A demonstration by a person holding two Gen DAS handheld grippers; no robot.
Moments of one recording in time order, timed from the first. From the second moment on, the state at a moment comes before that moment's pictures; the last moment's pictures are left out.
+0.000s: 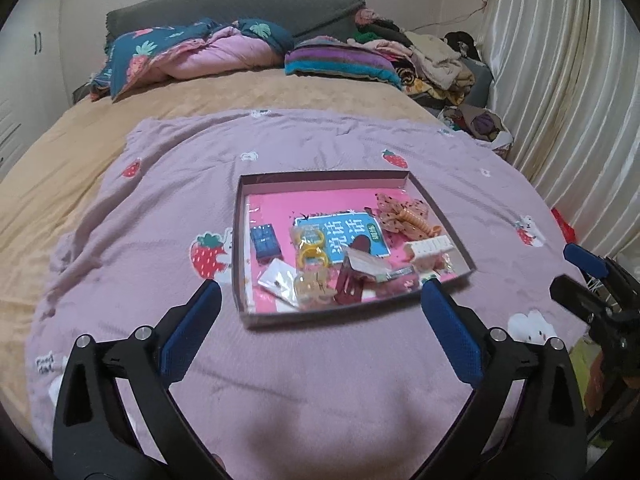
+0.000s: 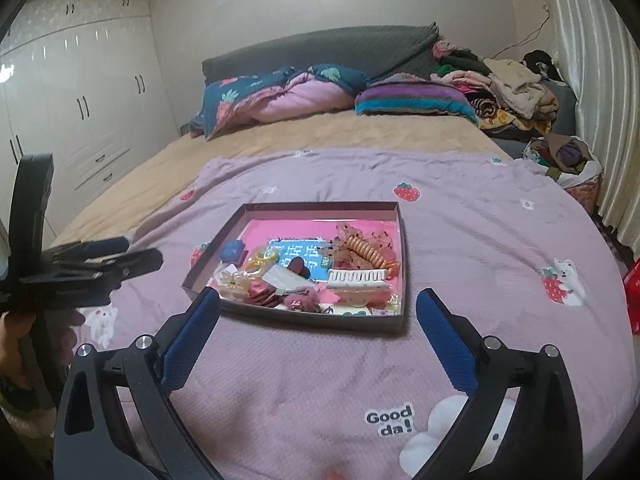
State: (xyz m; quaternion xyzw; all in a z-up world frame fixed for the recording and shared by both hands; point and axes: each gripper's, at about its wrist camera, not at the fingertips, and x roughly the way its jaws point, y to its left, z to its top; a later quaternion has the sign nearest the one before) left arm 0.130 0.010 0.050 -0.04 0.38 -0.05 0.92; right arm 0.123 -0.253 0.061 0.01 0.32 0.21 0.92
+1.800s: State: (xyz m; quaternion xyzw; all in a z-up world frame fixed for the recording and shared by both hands) left arm 0.047 0.001 -0.006 -0.05 0.40 -0.02 0.91; right arm 0.052 -0.253 0.017 0.00 0.35 0.21 0.91
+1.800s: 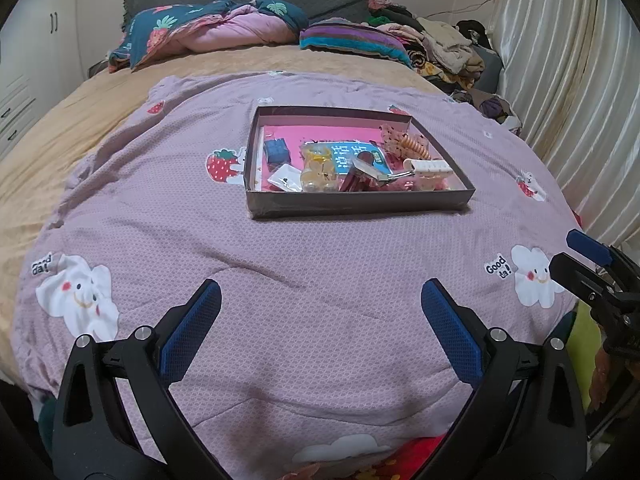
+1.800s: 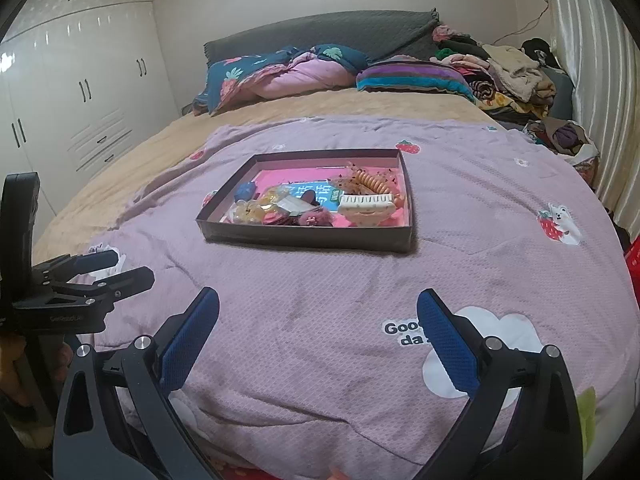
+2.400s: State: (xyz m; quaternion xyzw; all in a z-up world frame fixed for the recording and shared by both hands) left arm 0.048 0.001 -0.005 -0.05 0.40 -0.02 0.91; right arm 0.052 -0.253 0.017 0.00 0.35 0.21 0.91
